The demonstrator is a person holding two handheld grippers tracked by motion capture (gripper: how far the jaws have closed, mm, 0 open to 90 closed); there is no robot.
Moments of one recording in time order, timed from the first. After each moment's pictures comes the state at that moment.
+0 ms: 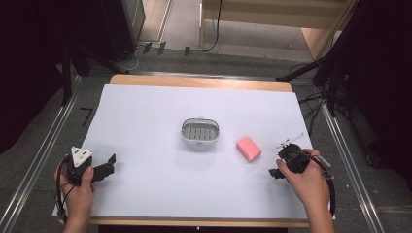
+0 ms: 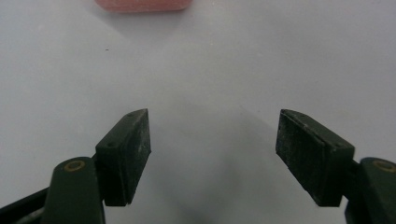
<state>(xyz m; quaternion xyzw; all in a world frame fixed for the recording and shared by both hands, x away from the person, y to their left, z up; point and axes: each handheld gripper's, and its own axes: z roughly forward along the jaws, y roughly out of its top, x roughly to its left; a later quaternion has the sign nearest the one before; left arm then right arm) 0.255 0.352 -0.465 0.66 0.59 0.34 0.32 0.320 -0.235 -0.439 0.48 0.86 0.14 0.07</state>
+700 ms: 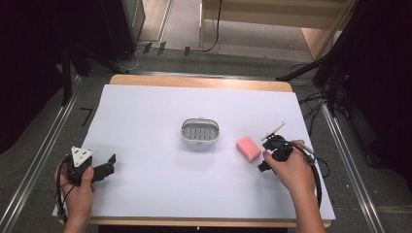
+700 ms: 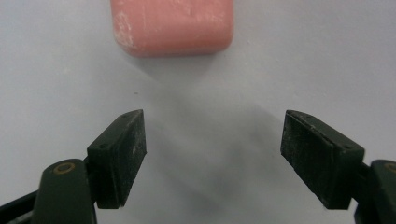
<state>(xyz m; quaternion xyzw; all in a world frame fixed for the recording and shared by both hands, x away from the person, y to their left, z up) 0.255 0.352 -0.465 0.67 0.59 0.33 0.32 0.350 -0.196 -0.437 0.48 0.87 0.09 0.03</state>
